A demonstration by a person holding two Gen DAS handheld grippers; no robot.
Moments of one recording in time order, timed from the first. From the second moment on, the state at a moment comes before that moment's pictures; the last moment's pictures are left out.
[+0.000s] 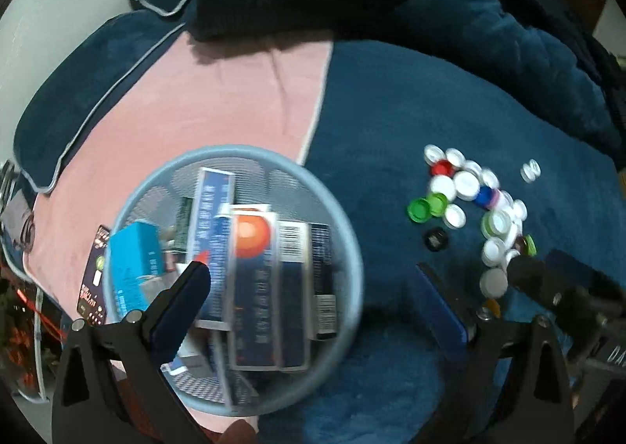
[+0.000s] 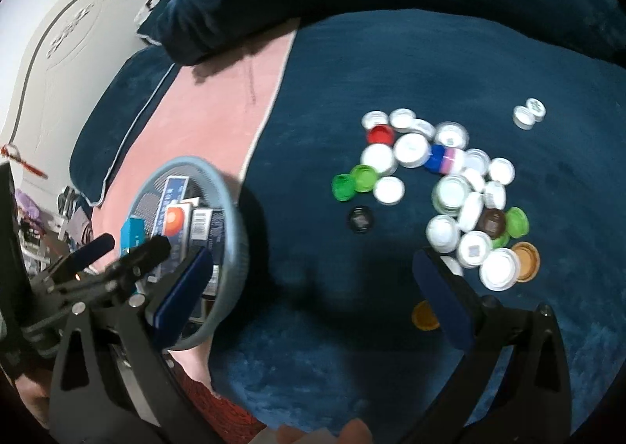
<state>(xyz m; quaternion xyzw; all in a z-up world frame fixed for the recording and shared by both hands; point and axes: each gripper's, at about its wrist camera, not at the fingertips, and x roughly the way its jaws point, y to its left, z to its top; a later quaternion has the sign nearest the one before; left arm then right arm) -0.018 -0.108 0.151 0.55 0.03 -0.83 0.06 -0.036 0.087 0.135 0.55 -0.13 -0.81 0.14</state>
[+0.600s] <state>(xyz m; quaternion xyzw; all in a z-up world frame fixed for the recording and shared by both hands) -0.044 -0.030 0.101 0.60 0.01 -0.80 -0.01 -0.048 0.201 0.097 0.61 -0.20 -0.76 0.05</state>
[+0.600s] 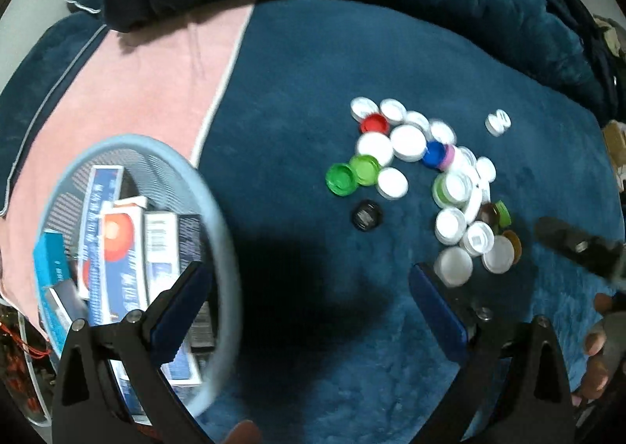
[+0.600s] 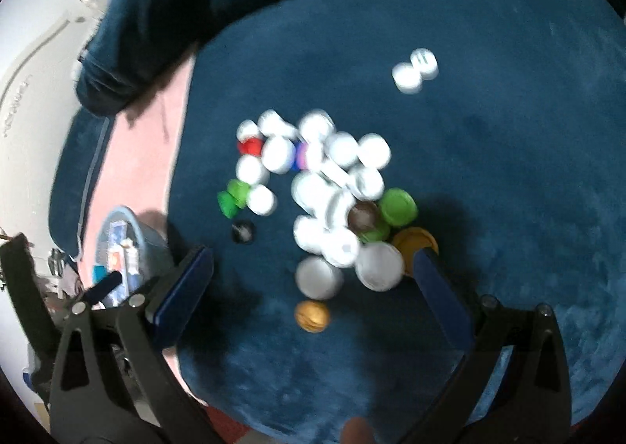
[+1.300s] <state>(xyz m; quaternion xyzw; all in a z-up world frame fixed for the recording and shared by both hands) -0.011 0.079 0.022 0.62 -0.02 -0.78 -0.13 -0.037 0.239 0.063 0.63 -0.19 -0.75 0.01</state>
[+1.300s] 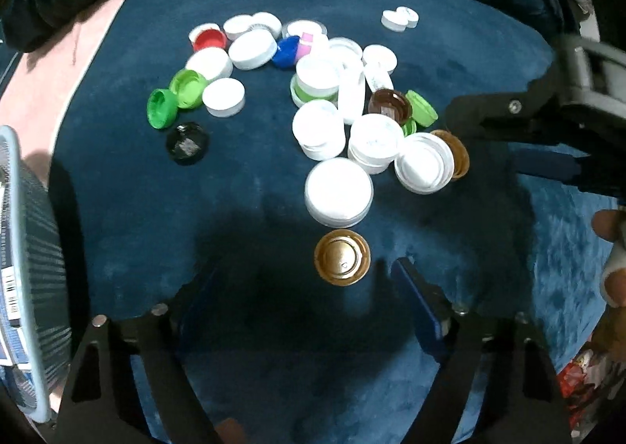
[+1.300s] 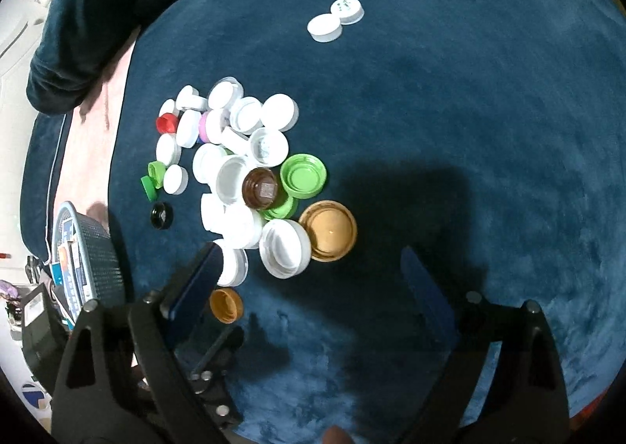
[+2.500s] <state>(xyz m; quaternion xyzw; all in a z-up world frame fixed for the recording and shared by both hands) -0.023 0.038 0.019 0.63 0.02 -0.76 -0.15 -0.045 0.220 0.035 0.67 -0.09 -0.74 0.04</state>
